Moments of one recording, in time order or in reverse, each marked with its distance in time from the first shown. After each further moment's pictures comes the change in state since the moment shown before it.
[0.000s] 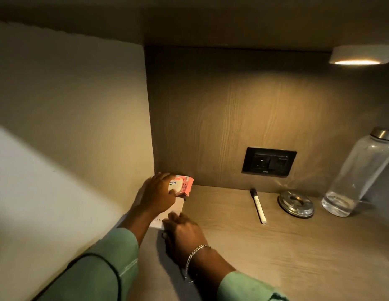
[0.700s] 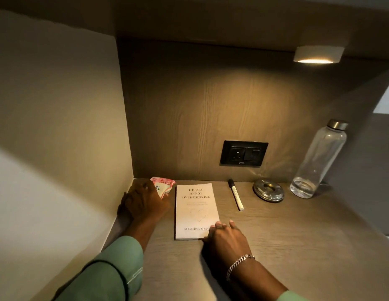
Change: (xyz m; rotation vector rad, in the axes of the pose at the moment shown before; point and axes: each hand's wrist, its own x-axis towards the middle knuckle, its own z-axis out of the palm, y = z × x) left_hand -0.019 0.021 0.044 0.214 -0.083 -0.315; right_hand -0.090 0.071 -0.038 -0.286 -0.177 0.425
